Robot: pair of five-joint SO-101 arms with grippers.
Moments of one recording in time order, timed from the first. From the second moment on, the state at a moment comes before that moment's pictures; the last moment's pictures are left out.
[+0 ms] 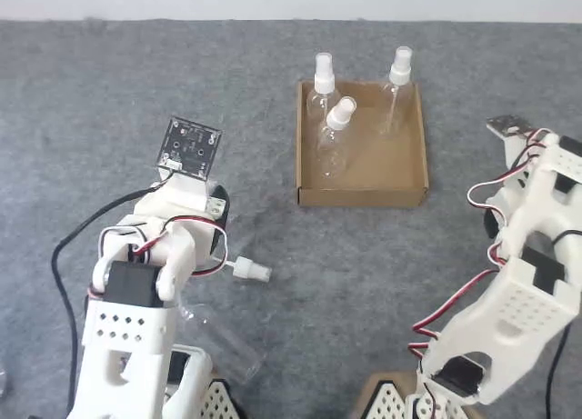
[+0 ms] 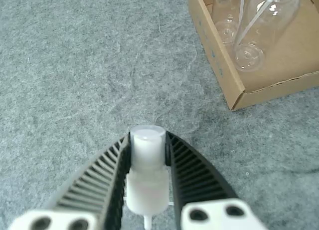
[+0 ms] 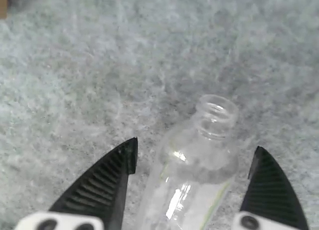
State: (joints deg) left arm 1.8 -58.5 54.5 62.4 -4.8; right arm 26.5 25.9 -5.9 79.4 45.8
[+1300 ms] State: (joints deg) left arm 1.8 -58.5 53.9 62.4 -4.8; right arm 26.8 2.1 -7.8 86.8 42.5
